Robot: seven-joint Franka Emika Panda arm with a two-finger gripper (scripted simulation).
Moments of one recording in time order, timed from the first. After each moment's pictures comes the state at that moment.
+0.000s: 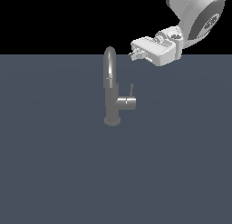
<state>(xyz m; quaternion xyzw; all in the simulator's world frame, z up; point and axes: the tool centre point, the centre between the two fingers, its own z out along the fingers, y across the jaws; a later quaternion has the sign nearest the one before) 0.052 -0.058 0.279 -0.70 0.41 0.41 0.41</state>
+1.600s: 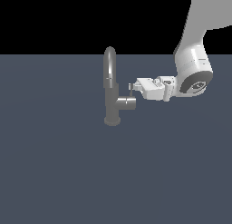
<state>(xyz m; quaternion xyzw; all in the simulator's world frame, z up) 0.076 -0.062 0.162 -0.50 0.50 0.50 0.50</state>
